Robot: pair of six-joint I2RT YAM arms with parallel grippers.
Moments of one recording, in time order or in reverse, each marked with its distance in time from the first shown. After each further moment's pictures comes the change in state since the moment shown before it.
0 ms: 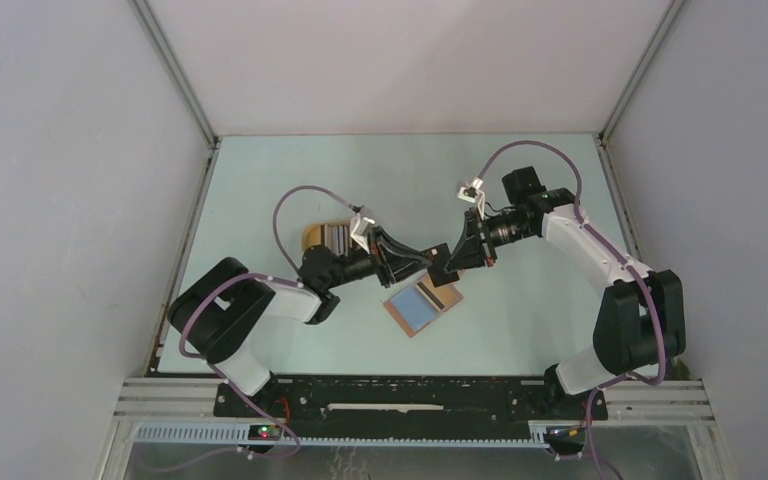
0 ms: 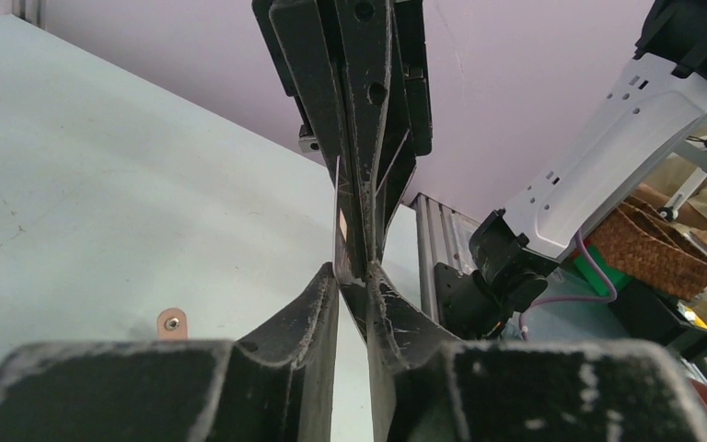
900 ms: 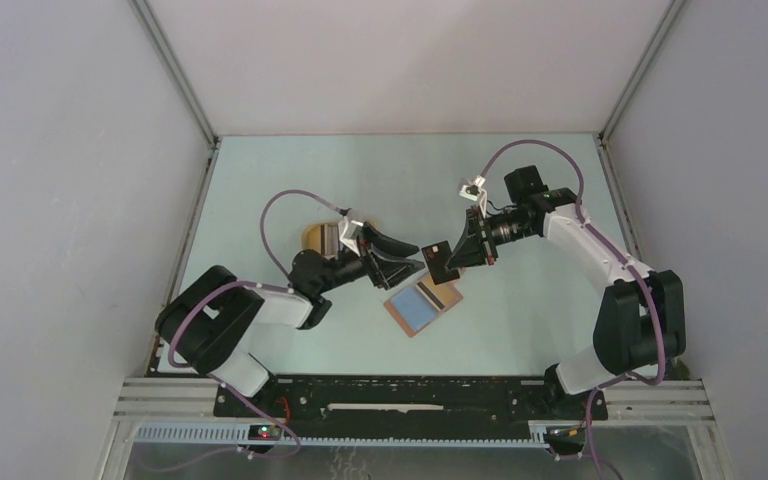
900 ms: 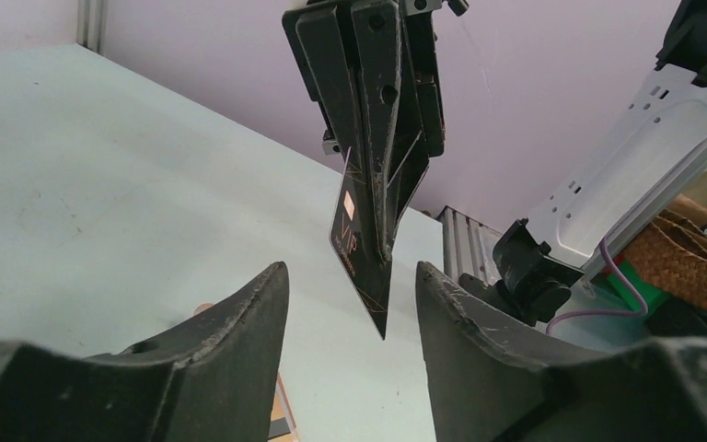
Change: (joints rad) left arm 0.032 -0.078 -0.065 -0.002 -0.046 0.043; right arm -0.021 0.000 0.000 0.015 -0.007 0.014
